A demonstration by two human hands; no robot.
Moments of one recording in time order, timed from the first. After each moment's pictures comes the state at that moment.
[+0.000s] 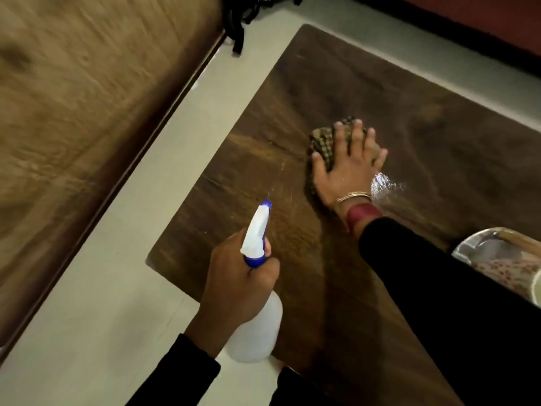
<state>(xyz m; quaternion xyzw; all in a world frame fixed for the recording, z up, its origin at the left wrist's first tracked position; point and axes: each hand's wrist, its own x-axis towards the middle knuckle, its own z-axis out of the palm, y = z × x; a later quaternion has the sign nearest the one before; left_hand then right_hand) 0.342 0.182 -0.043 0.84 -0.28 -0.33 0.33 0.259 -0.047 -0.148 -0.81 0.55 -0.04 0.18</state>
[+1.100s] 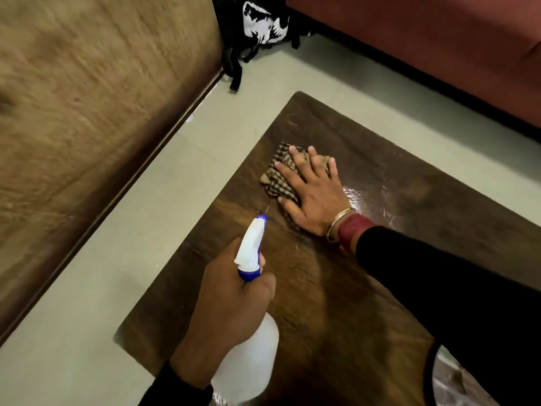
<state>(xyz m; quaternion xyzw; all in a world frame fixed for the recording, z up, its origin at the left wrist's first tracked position) 0.382 0.070 -0.025 0.83 -0.20 -0.38 0.36 0.314 -0.151 -0.148 -0.95 0.28 0.05 0.14</state>
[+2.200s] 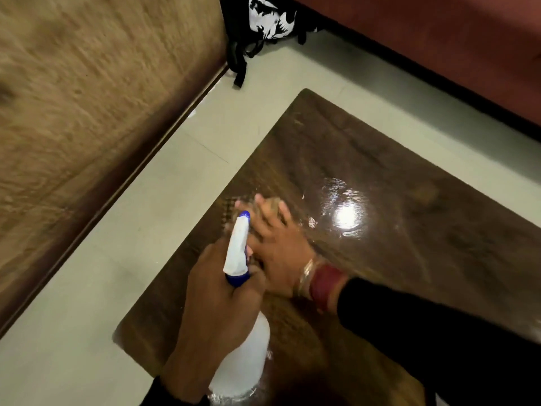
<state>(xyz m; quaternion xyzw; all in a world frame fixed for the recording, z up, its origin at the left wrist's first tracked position) 0.388 0.074 -0.011 0.85 -0.21 -0.31 0.38 0.325 -0.048 -0.139 -0.98 0.12 0.05 0.17</state>
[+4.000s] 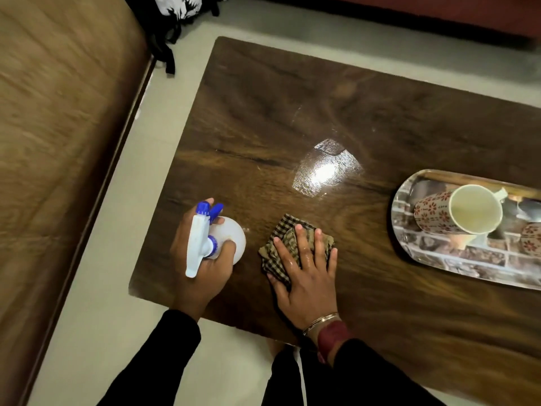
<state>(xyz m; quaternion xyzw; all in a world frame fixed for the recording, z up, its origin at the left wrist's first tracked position) 0.367 0.178 -0.086 0.81 -0.40 -0.14 0.39 0.165 0.182 -0.143 -0.81 0.56 0.00 0.20</state>
